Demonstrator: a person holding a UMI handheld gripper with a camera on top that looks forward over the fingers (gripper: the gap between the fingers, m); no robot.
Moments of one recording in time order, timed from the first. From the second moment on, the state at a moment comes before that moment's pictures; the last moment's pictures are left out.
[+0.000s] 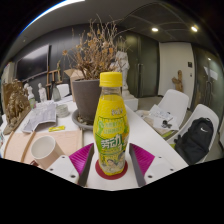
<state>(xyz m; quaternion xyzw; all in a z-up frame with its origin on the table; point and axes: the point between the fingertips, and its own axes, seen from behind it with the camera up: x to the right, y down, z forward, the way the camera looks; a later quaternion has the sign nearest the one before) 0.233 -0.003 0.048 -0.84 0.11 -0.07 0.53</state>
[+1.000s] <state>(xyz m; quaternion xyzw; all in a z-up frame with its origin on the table) 0.031 -0.352 0.231 -0.88 0.07 -0.09 0.46</state>
